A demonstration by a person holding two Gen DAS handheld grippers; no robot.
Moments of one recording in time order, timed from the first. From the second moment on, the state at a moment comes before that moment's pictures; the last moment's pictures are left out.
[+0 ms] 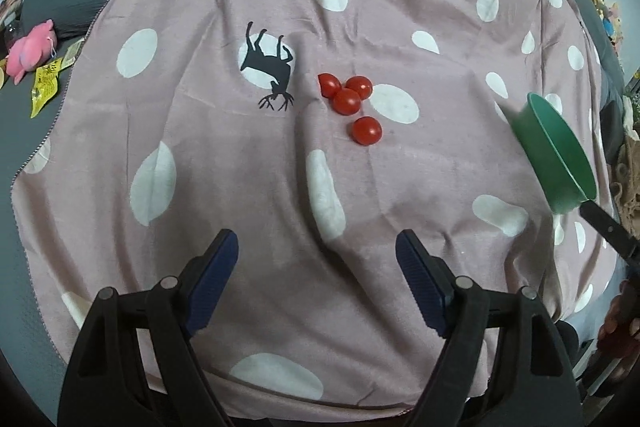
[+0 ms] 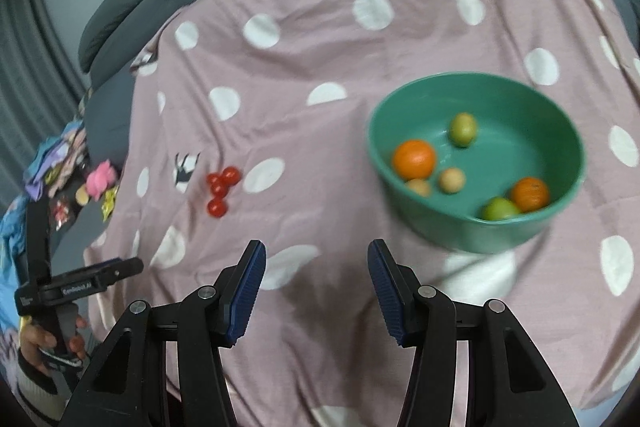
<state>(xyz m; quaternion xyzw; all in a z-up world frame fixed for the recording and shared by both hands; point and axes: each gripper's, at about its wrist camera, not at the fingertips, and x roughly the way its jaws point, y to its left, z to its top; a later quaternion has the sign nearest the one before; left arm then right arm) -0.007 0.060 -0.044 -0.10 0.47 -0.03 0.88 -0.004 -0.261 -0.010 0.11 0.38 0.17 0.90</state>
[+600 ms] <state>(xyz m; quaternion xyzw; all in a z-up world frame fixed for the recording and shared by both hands) 0.067 0.025 -0.051 -0.08 0.46 -0.08 0.88 0.020 -0.210 -0.026 0.07 0.41 0.22 0.88</state>
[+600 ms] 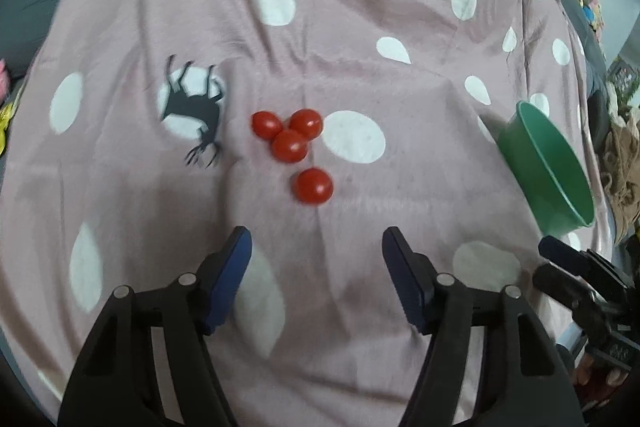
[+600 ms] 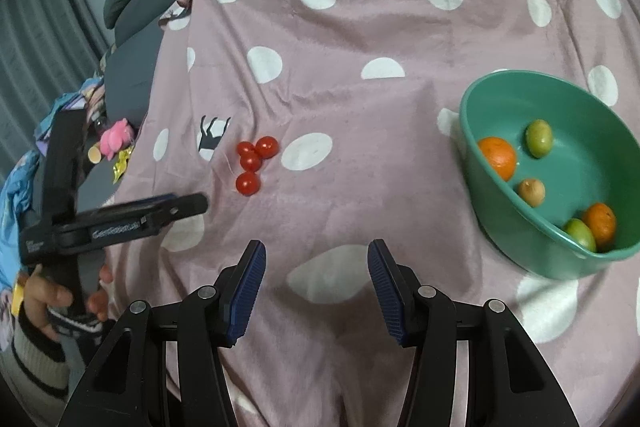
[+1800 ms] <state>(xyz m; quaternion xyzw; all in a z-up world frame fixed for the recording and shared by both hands) 0.111 0.072 -0.045 -0.11 0.42 -0.06 0.90 0.104 -0.156 -0.046 0.06 0.44 0.29 0.85</state>
